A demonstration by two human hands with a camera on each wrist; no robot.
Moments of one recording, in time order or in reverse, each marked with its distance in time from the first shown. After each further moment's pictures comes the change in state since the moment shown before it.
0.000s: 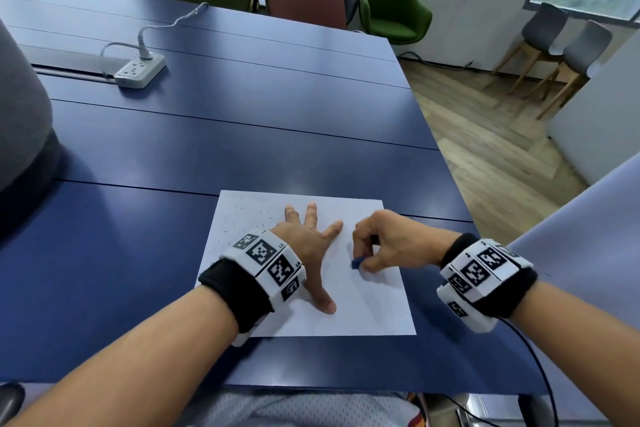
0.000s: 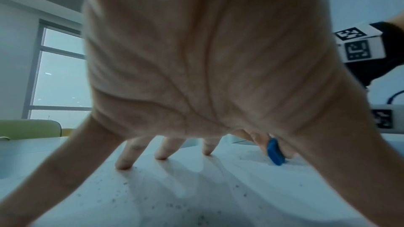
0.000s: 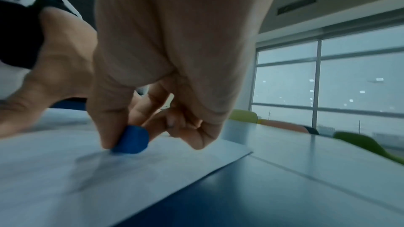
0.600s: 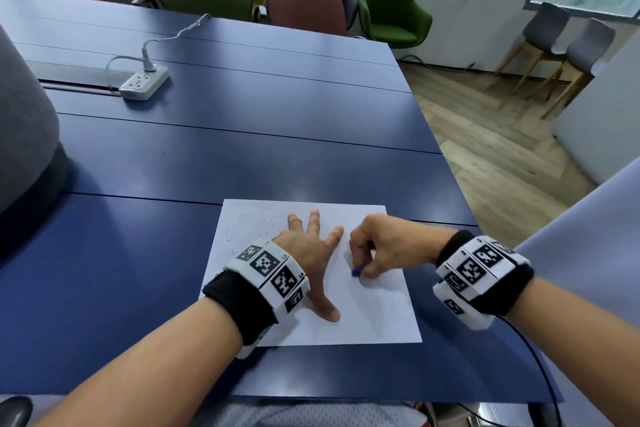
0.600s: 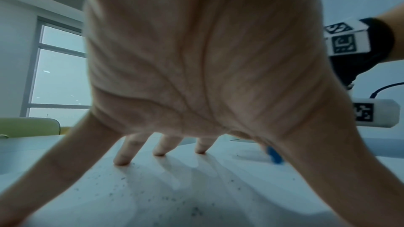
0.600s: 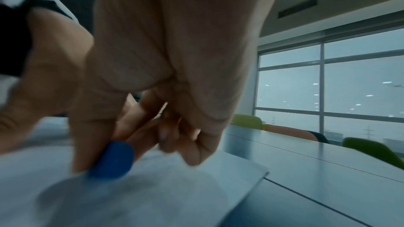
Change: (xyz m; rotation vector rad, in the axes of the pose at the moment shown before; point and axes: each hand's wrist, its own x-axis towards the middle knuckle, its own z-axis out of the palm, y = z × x) left_hand -0.002 -0.002 0.002 0.019 0.021 0.000; right_hand 0.011 -0.009 -0.005 -0.042 -0.086 0.019
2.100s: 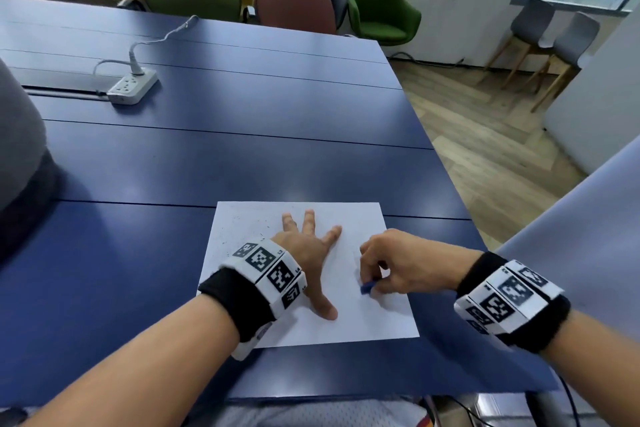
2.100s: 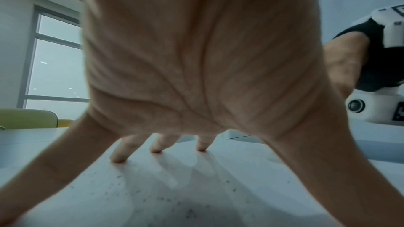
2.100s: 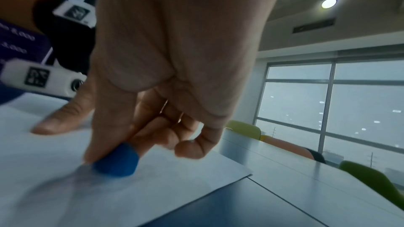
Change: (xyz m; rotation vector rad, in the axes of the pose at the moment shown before) left_hand 0.004 0.000 -0.004 -0.009 -0.058 0.009; right_hand -0.034 0.001 0.017 -0.216 0.048 -0.042
